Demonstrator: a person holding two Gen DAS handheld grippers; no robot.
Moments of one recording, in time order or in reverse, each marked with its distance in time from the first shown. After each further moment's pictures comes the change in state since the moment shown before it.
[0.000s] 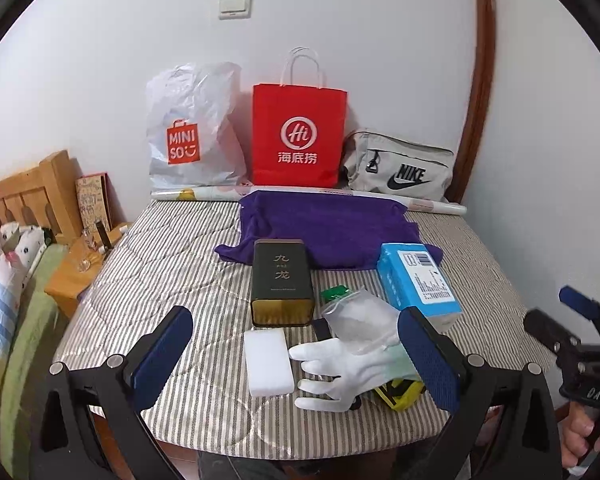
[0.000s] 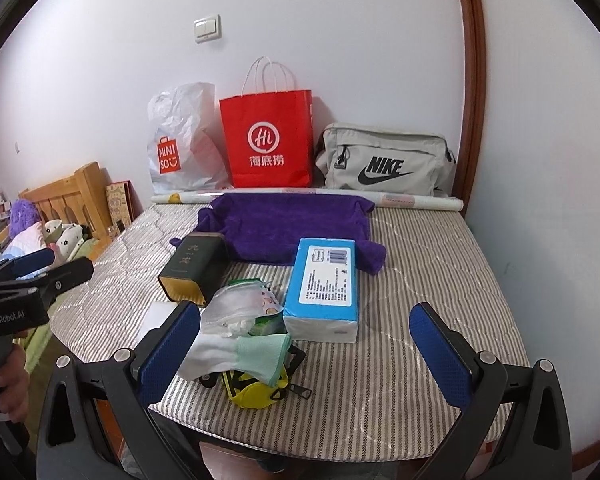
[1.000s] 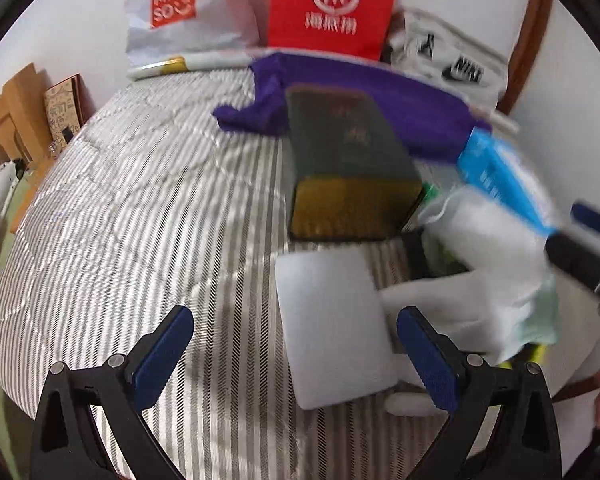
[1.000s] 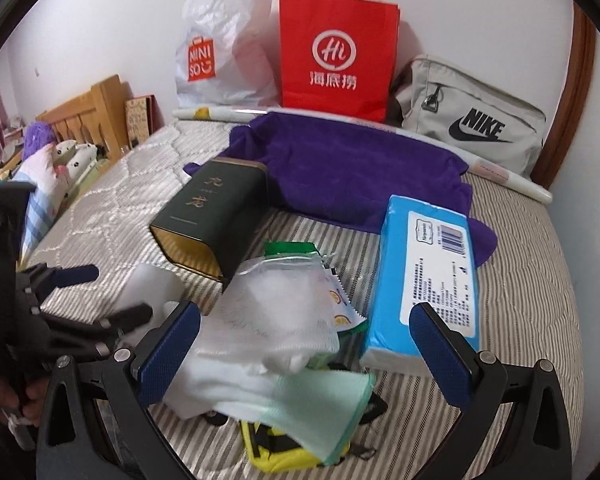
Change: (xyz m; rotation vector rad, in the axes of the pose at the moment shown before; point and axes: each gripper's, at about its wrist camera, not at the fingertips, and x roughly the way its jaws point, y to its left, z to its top) left arm 0.172 0.047 -0.071 0.006 0.355 0.004; right arm 0.158 0.070 -0.002 -0.168 0.248 0.094
